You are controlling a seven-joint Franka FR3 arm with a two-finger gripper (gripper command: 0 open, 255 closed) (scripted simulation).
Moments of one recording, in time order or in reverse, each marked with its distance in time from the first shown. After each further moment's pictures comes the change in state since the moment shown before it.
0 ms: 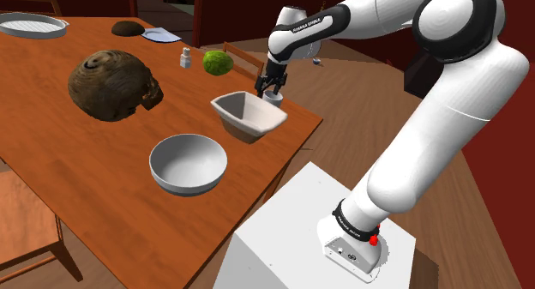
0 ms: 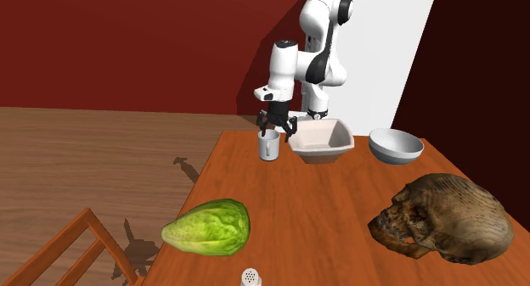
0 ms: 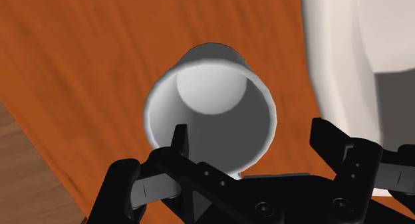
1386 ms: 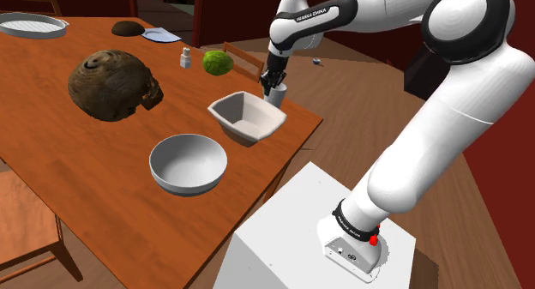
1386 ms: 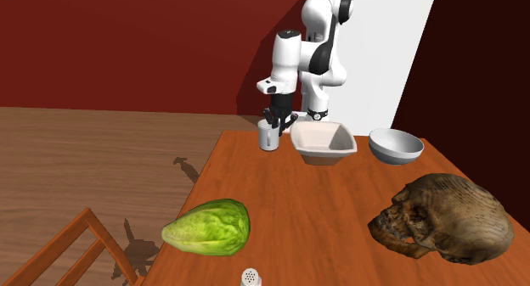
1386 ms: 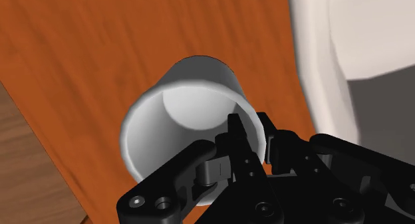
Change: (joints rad) arm 0.011 -0.039 0.009 0.042 -0.010 -0.126 0.005
